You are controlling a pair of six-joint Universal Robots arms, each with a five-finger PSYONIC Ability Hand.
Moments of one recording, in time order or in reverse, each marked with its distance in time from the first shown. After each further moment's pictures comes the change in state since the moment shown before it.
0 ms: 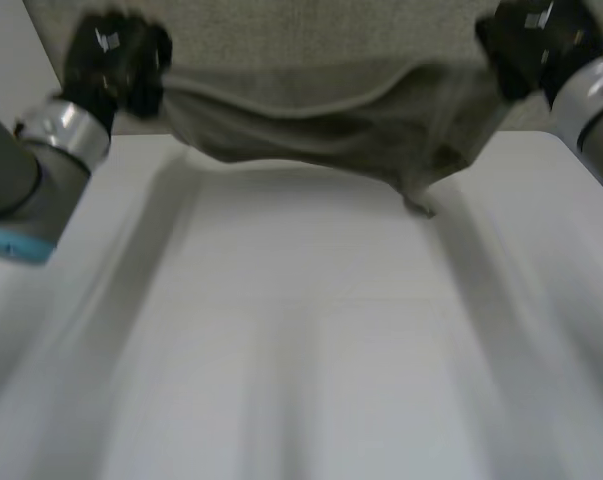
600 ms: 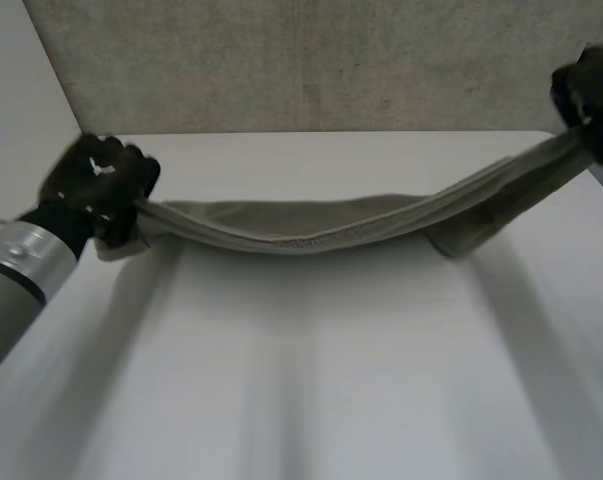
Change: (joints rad) left arm 0.076 0.374 -0.527 -0.142 0.071 0.314; right arm -0.201 -0.437 0.315 0.277 -0.140 -0.070; left_hand 0.000 0.000 0.002 0.000 0.000; right_hand 0.000 0.001 0.000 0.000 0.000
